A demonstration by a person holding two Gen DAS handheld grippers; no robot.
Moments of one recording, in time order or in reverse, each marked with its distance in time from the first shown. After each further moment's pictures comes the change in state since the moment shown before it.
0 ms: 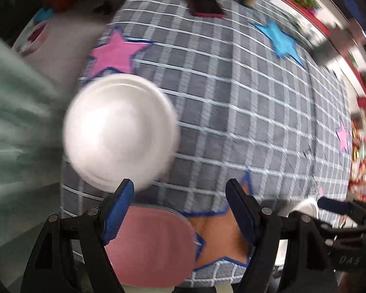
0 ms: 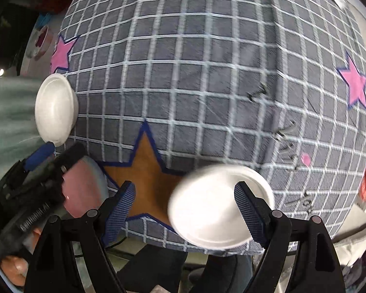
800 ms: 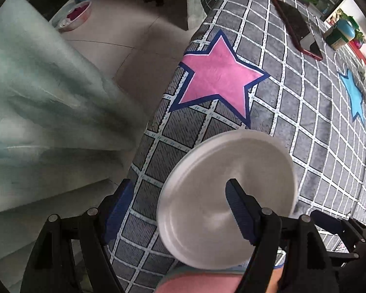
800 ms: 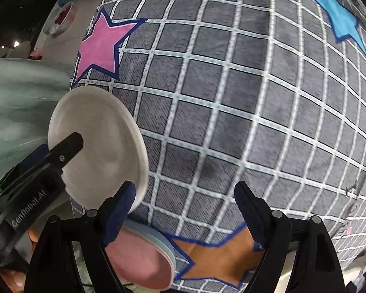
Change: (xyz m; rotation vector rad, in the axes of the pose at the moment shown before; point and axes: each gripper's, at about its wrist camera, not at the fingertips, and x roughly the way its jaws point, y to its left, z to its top) left arm 0.043 0.128 0.057 -0.168 -0.010 0.178; right arm 0.061 0.141 0.082 -0.156 0.005 0.012
